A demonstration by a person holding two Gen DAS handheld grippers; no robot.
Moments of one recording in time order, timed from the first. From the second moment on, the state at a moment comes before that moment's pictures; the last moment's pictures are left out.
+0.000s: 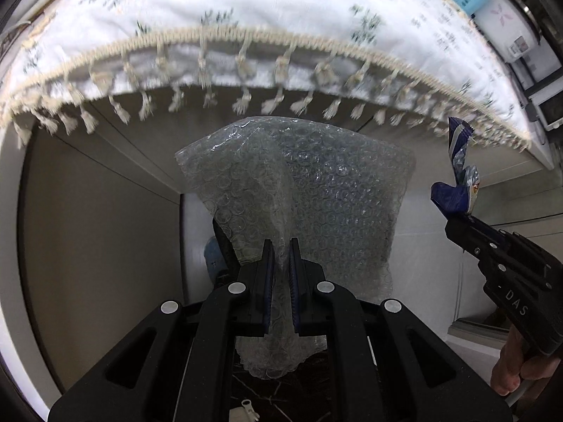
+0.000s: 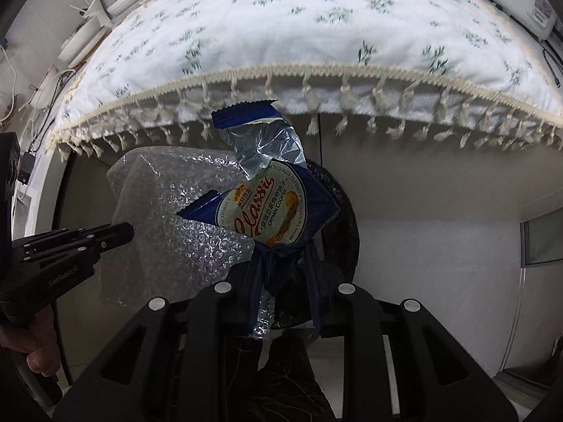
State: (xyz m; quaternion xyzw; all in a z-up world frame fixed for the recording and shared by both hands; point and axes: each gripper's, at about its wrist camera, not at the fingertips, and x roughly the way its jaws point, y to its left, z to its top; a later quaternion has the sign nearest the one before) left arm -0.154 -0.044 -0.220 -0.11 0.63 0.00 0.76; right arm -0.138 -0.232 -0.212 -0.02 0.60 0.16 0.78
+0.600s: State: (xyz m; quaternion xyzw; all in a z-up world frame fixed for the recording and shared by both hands) left arm -0.138 -0.069 -0.287 -0.10 0.62 0.02 0.77; right arm -0.128 -0.246 -0.253 0.00 0.62 0.14 0.77
